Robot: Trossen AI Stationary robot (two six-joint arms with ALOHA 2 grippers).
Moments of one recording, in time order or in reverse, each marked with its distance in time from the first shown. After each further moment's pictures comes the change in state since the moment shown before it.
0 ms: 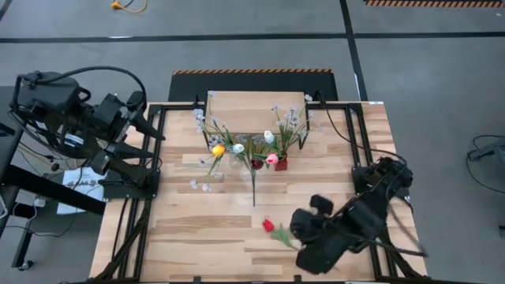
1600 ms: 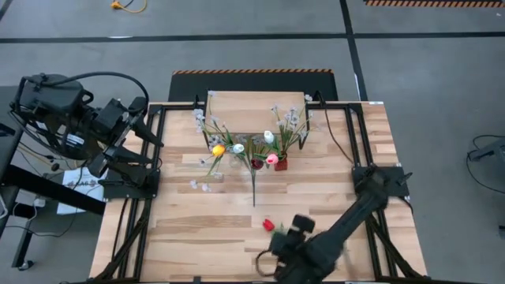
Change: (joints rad) left arm 0.000 0.002 0.000 -0.054 0.062 -0.022; right arm 0.006 0.283 -0.006 0.007 0.027 0.062
